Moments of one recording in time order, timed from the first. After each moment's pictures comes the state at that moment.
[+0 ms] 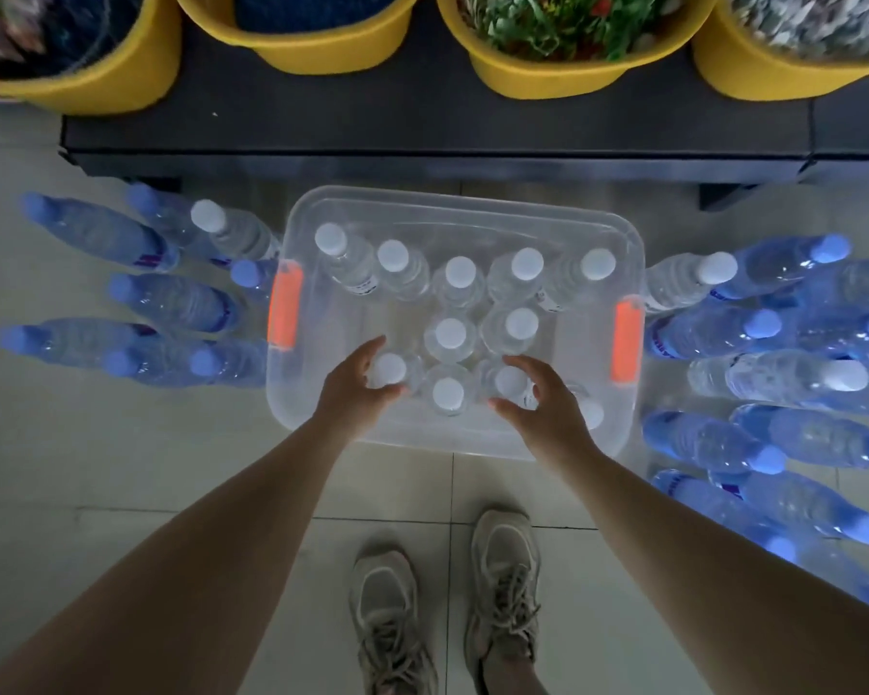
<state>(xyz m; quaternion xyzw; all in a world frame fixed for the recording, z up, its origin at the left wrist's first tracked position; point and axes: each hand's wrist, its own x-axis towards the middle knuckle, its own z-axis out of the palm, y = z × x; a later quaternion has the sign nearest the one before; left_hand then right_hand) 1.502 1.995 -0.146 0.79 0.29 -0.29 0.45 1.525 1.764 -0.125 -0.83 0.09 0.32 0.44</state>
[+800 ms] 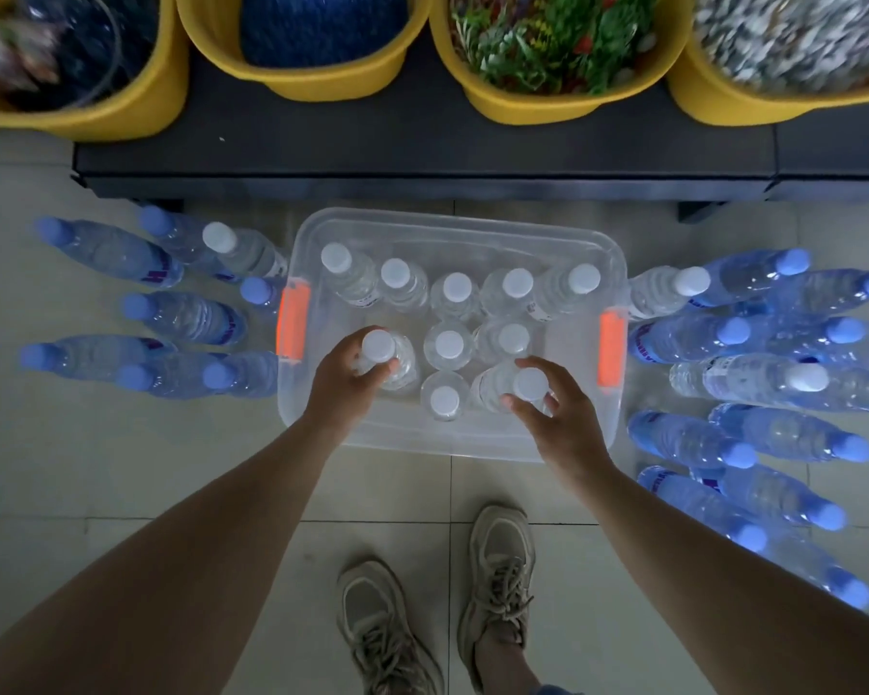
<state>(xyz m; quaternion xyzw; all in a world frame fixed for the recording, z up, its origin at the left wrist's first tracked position) 1.519 2.000 -0.106 0.78 0.26 -0.18 0.54 1.520 1.756 -0.094 -0.82 0.10 0.24 0.51</state>
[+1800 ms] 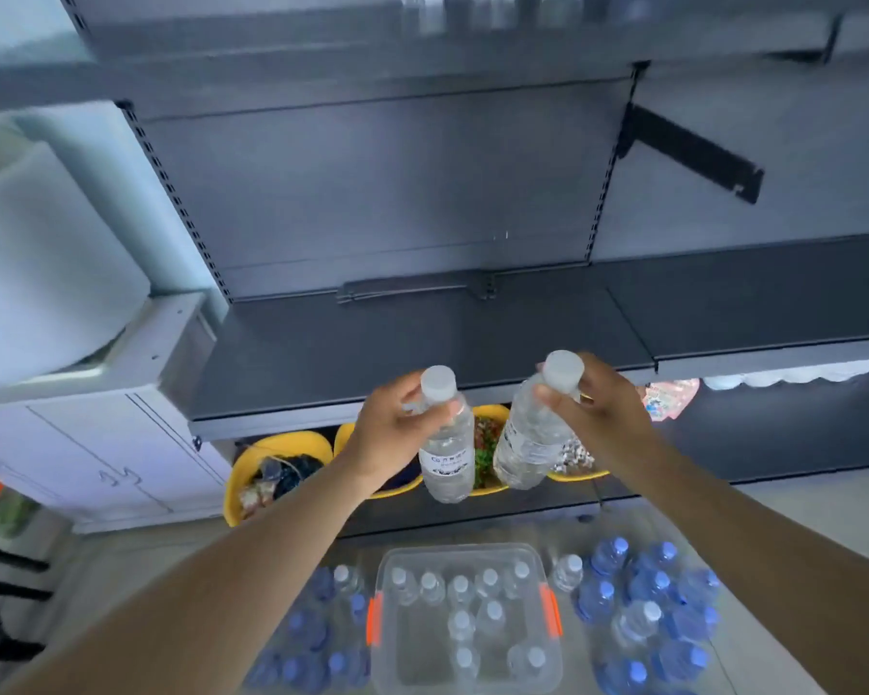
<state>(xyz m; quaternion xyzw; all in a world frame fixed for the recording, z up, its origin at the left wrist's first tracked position) 1.600 1.977 0.541 0.81 -0.03 -0.01 0.59 1.604 1.754 0.551 -0.83 -0.06 -0.03 0.56</state>
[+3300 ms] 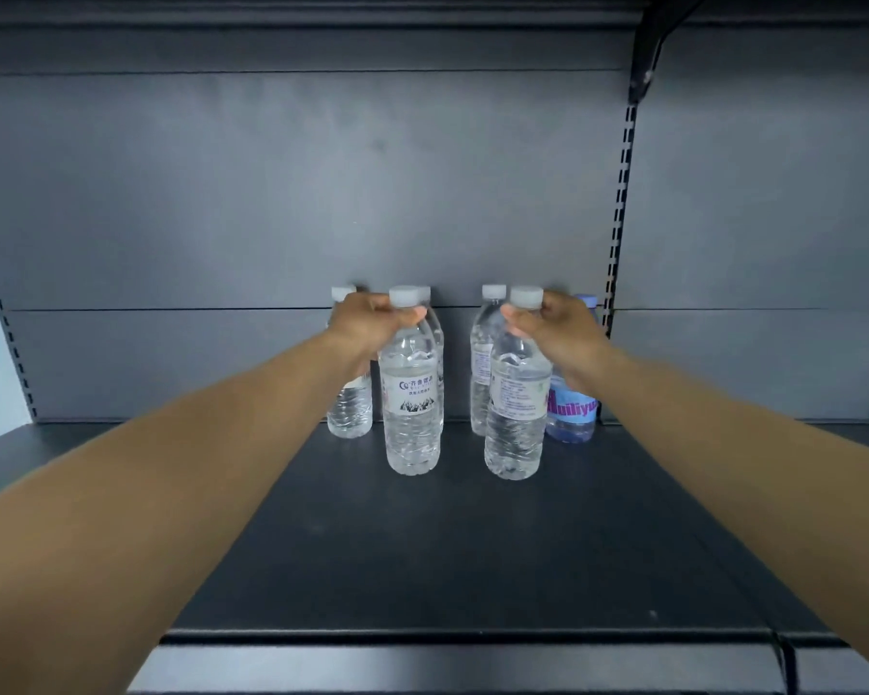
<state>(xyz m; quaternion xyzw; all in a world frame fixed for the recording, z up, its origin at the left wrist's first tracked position) 2.028 1.880 0.965 0.80 0.03 0.19 0.57 2.050 1.674 0.955 -0.76 -0.18 -0.14 0.61</state>
